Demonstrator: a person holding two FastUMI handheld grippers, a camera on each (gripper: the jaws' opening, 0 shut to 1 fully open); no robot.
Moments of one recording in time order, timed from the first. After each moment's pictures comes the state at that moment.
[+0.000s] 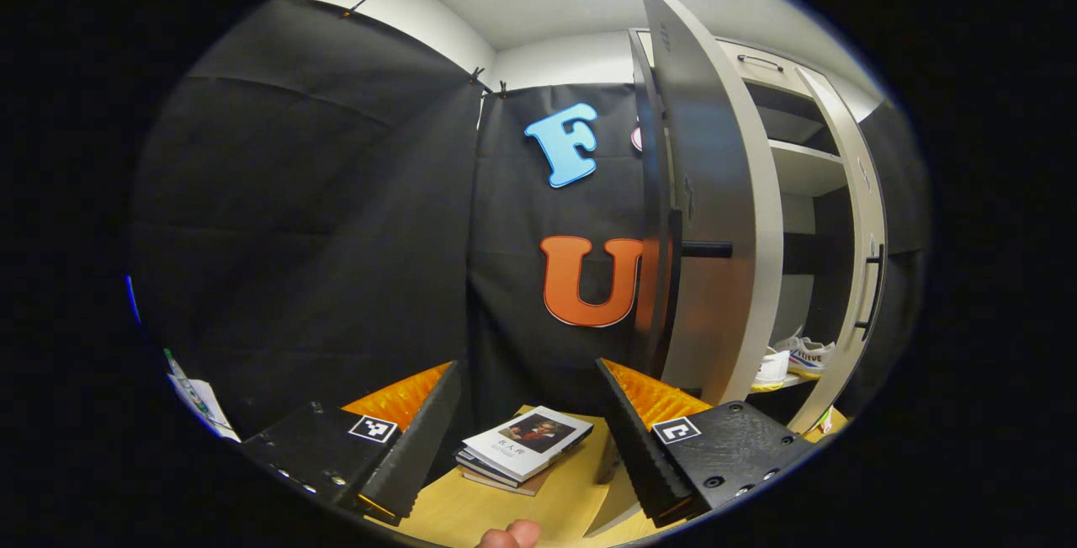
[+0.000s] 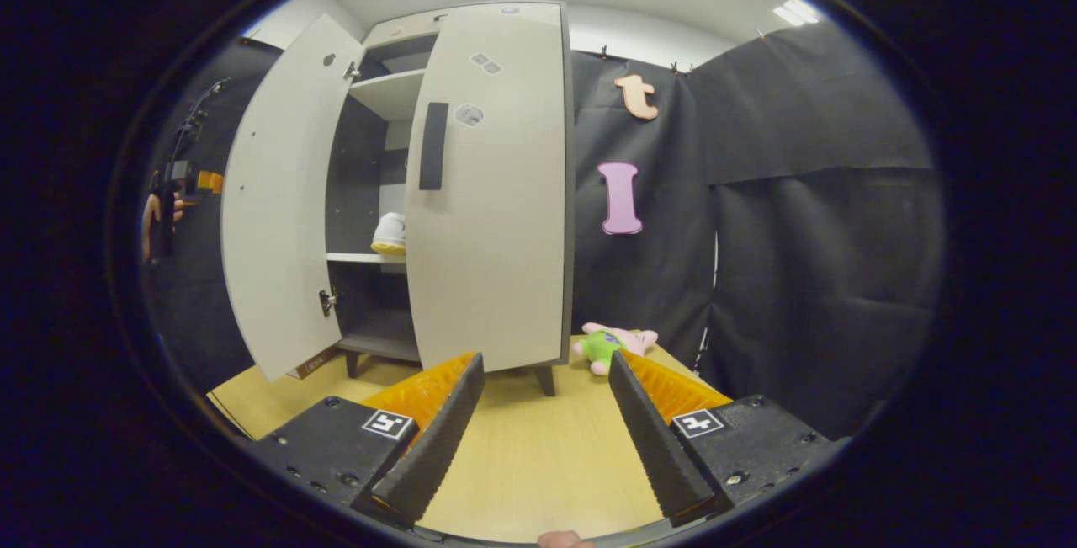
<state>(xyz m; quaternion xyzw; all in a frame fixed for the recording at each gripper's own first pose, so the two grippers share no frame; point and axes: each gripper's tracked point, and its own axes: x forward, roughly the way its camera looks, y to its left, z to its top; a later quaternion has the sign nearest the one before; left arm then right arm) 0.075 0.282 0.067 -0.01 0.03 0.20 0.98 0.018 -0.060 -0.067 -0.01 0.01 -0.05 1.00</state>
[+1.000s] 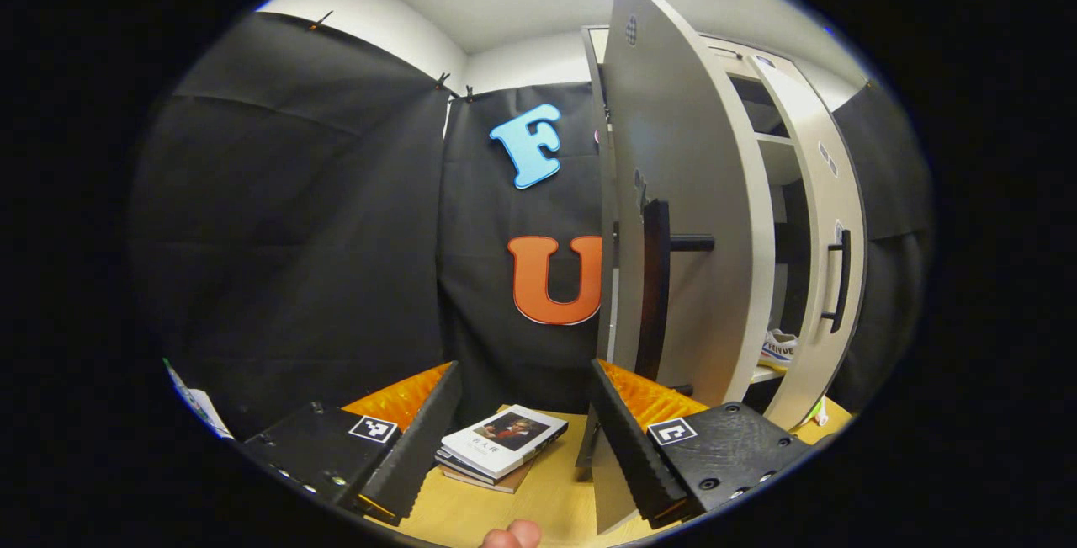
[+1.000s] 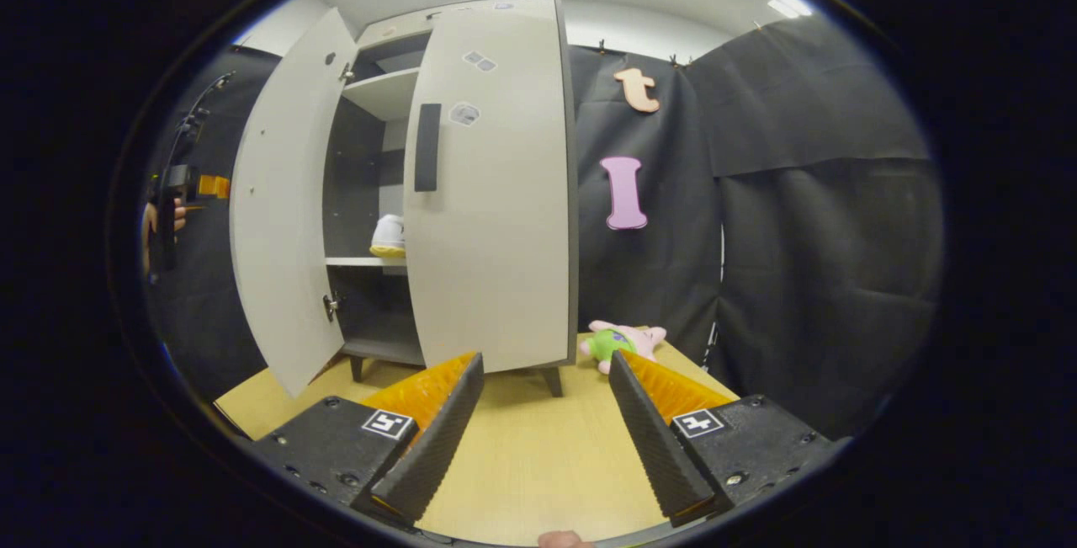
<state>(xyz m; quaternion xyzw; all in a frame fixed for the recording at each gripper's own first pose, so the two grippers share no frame) 0.083 0.224 0.072 0.01 0.03 0.16 0.99 0.034 -0.056 -0.066 0.01 0.01 -0.05 1.00</state>
